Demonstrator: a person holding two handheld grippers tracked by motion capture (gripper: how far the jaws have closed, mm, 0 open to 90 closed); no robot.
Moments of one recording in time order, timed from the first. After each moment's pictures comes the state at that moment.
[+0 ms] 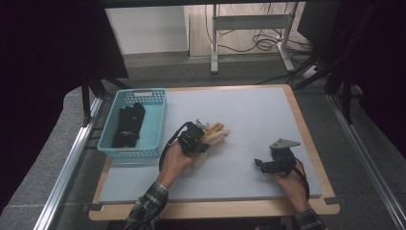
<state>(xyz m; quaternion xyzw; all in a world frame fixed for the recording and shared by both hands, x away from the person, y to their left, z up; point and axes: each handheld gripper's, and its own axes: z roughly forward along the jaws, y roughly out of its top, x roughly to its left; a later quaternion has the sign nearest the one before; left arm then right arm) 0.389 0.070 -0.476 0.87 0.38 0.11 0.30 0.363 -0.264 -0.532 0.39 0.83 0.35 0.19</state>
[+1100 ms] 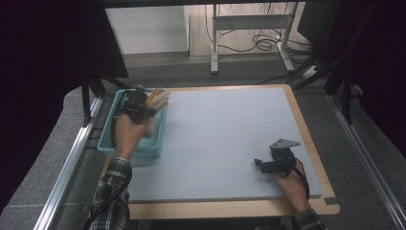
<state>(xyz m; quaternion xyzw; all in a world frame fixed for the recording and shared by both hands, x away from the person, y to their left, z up) 0.433 0.235 -0.410 0.76 0.58 0.19 0.24 0.363 -0.264 -0.532 0.39 0.83 0.35 0.19</state>
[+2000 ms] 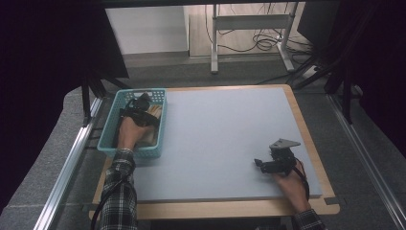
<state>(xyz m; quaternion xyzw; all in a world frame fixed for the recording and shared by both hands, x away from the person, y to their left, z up) 0.487 0.252 -0.479 0.77 0.61 0.10 0.17 0.363 -0.264 -0.532 0.39 0.83 0.35 0.19</state>
